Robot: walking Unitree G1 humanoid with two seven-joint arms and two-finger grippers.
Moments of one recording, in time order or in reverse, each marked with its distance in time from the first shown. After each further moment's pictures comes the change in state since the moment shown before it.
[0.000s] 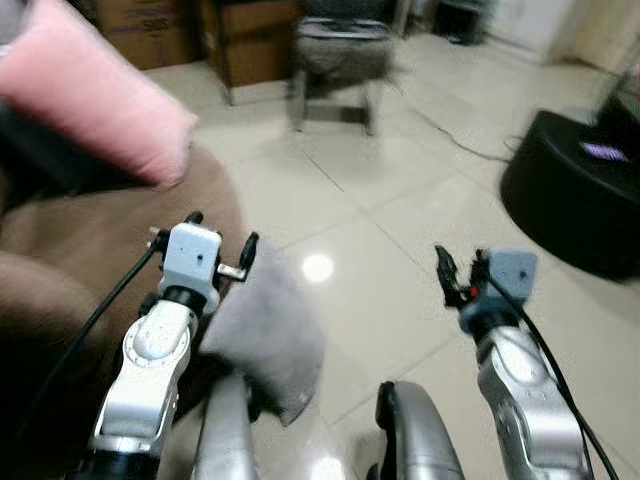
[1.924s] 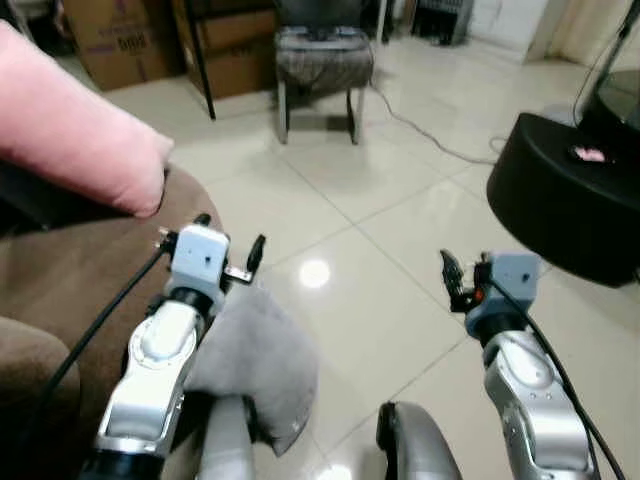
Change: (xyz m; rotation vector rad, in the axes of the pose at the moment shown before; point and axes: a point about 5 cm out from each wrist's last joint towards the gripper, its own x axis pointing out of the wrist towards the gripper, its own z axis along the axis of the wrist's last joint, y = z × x) left arm -0.001 -0.001 0.000 0.021 0.007 -0.007; right arm -0.003 -0.002 -0.010 -0.020 0.038 0.005
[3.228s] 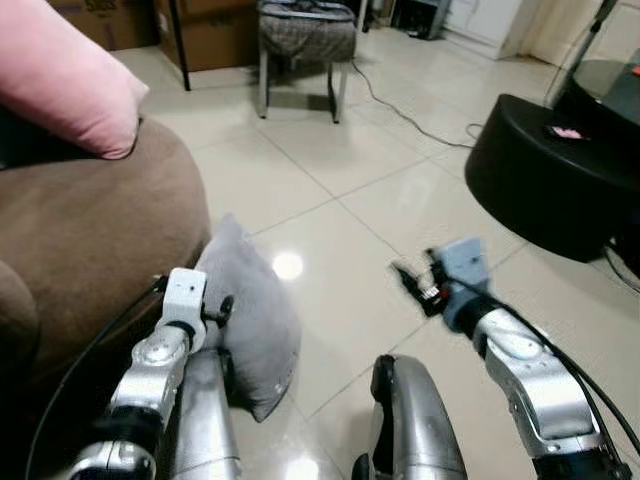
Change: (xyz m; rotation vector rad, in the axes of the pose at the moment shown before) left arm 0.007 0.021 -0.118 -0.141 0.530 0.084; right arm 0.013 0.017 0.003 -0.218 0.144 0.466
